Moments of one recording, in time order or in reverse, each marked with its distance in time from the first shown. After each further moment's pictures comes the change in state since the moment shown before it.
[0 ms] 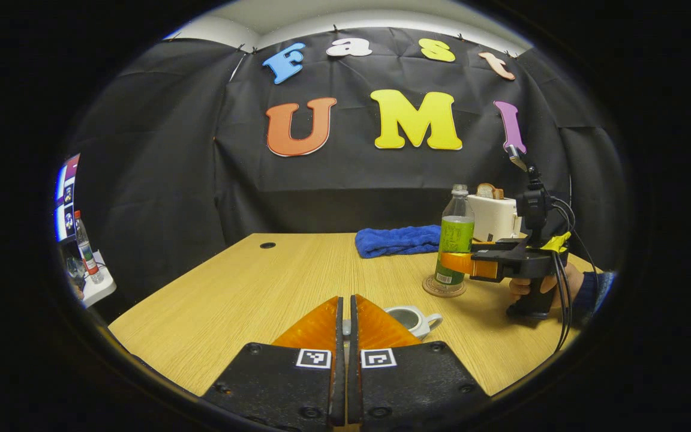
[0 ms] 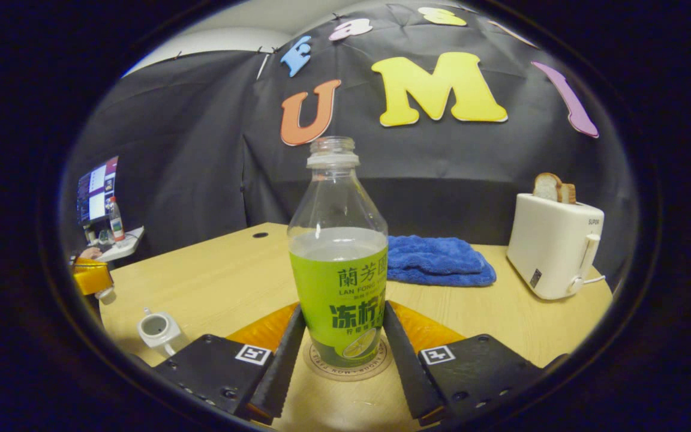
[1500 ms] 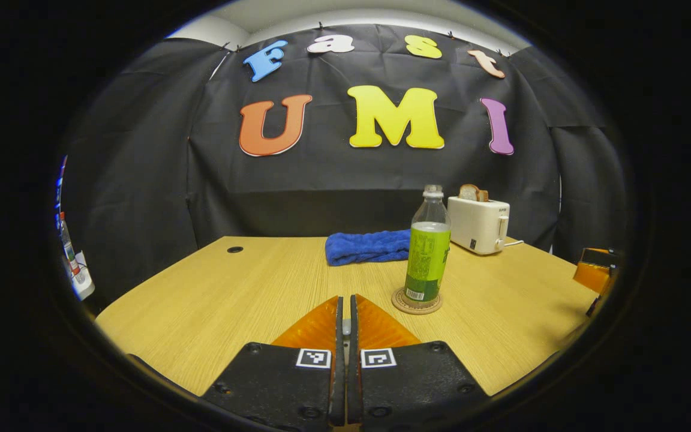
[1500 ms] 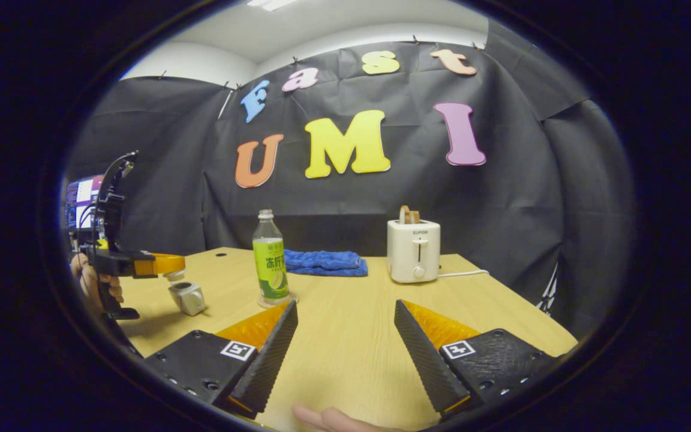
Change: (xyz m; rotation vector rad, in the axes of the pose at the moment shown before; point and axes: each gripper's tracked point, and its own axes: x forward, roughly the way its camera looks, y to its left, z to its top) left arm 0.044 -0.061 0.004 -0.004 -0.009 -0.084; right arm -0.268 -0.092 -0.036 0.077 -0.206 -0.298
